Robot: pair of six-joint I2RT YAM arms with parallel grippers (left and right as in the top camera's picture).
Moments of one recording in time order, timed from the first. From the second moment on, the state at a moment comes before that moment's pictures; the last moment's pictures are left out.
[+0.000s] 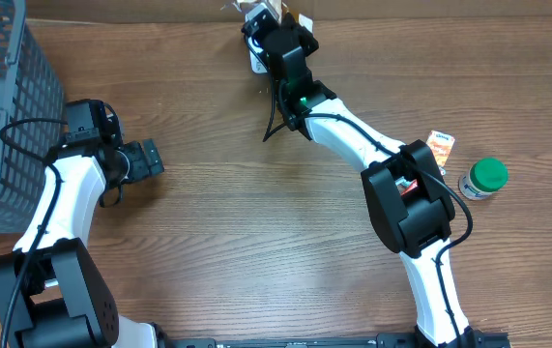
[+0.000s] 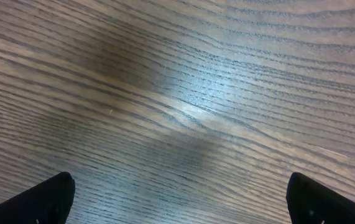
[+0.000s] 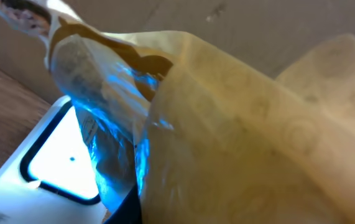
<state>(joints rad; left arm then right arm) 0.21 1.67 1.09 -0.64 0.05 -0.18 0.53 2.33 1.81 0.25 0.52 -0.57</state>
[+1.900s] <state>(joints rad) 0.21 1.67 1.09 -0.64 0.05 -0.18 0.45 1.85 1.79 -1.09 0.05 0.09</state>
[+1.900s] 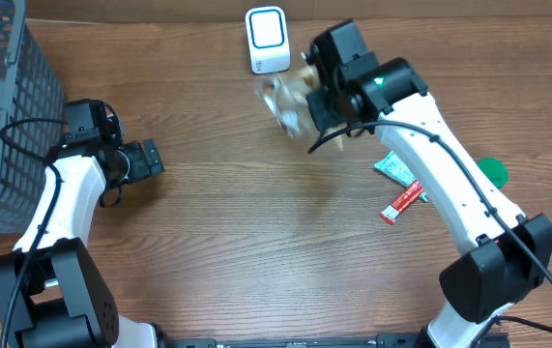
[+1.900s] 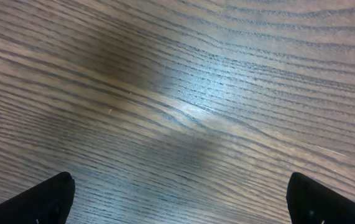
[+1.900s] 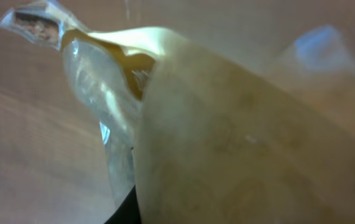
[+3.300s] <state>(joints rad) 0.21 1.67 1.09 -0.64 0.05 -0.18 0.30 1.86 1.56 -1.19 -0.05 0.13</state>
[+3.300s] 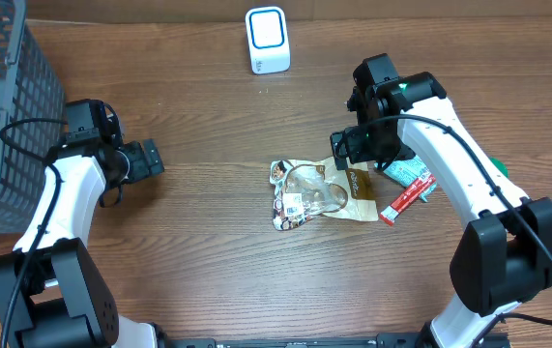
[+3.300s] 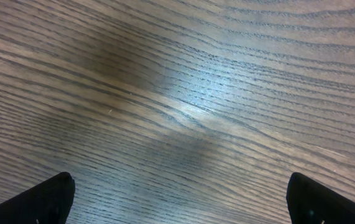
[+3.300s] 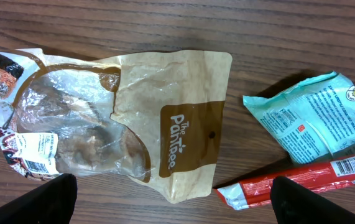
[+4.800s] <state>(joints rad) 0.21 1.67 1.09 -0.64 0.05 -0.18 0.30 1.59 1.55 -1.18 -0.05 0.13</state>
